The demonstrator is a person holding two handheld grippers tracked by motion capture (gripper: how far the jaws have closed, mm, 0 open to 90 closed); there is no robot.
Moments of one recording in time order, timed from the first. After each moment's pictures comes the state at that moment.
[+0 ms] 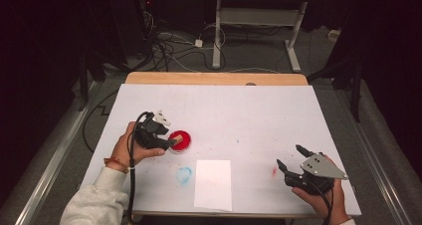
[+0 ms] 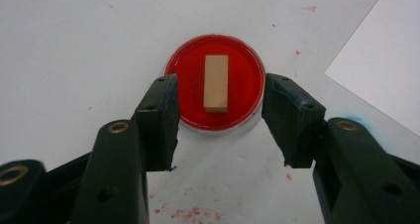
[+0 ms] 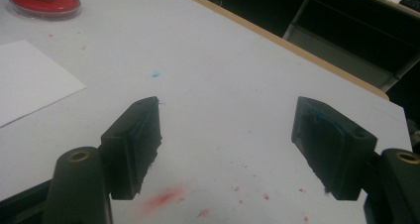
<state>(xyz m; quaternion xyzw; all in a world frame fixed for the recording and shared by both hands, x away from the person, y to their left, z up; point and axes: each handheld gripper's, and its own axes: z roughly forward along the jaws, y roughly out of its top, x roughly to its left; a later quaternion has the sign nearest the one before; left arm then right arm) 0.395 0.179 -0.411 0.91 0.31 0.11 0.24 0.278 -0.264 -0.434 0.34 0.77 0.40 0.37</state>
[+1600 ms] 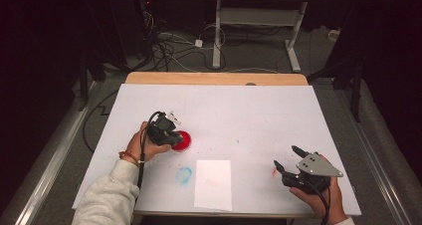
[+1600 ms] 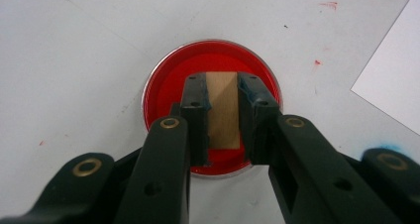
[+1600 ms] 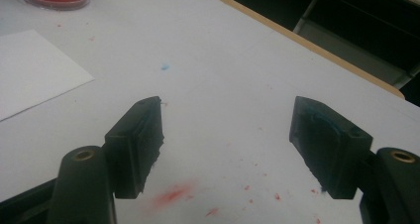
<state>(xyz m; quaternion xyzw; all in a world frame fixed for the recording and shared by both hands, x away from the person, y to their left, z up) 0.424 0.166 -0.441 0.92 0.30 0.07 0.24 0.281 -0.260 -0.437 0.33 0.78 0.39 0.35</state>
